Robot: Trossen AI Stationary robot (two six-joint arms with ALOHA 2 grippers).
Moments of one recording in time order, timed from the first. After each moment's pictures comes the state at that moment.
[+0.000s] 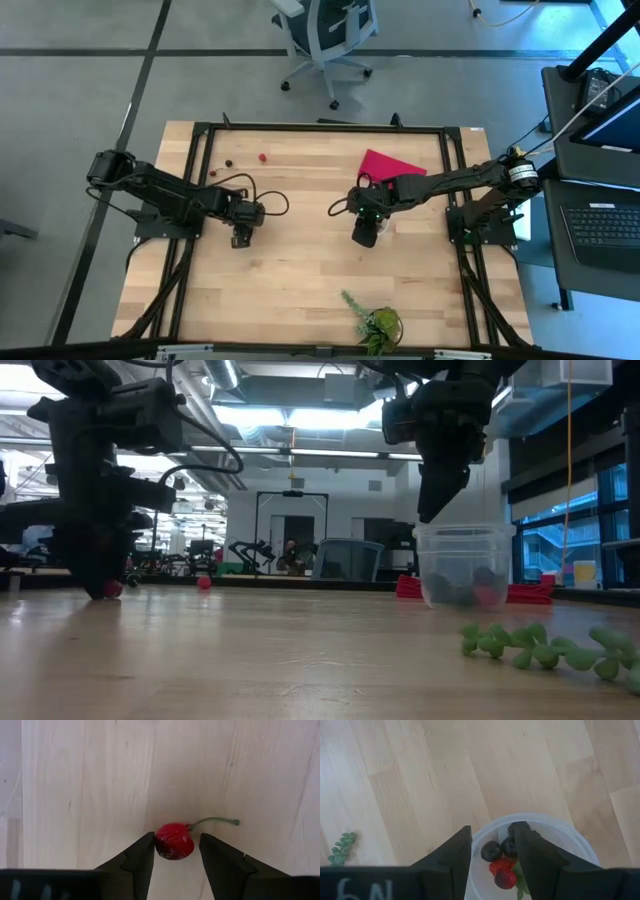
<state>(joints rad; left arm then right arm) -0.08 1.32 0.52 -0.58 -0.16 -0.22 0.06 1.60 1.16 -0.74 0.01 0.41</state>
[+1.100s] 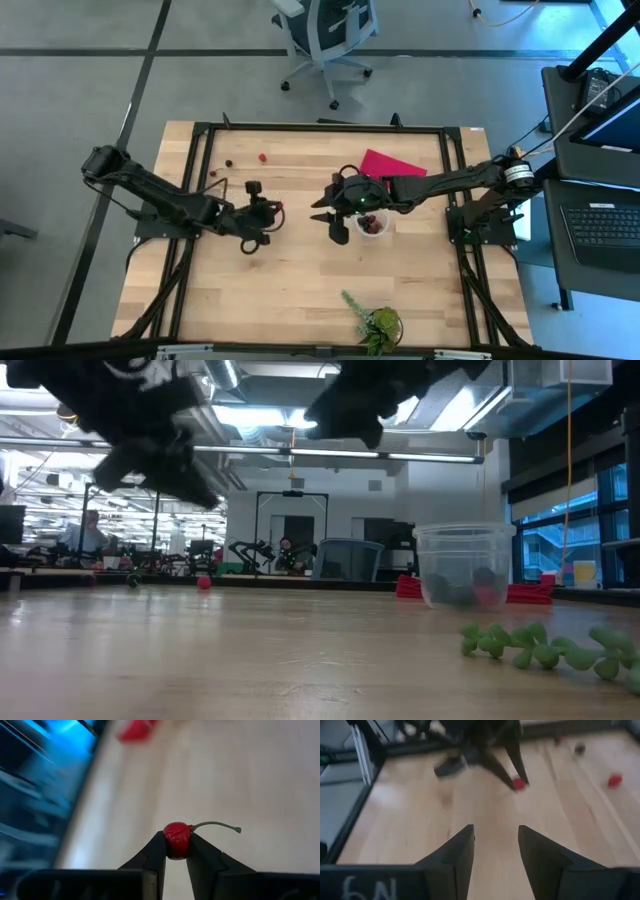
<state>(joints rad) -0.30 1.20 0.59 -0.23 -0.71 0.01 0.06 1.62 1.15 -0.07 0.01 0.16</state>
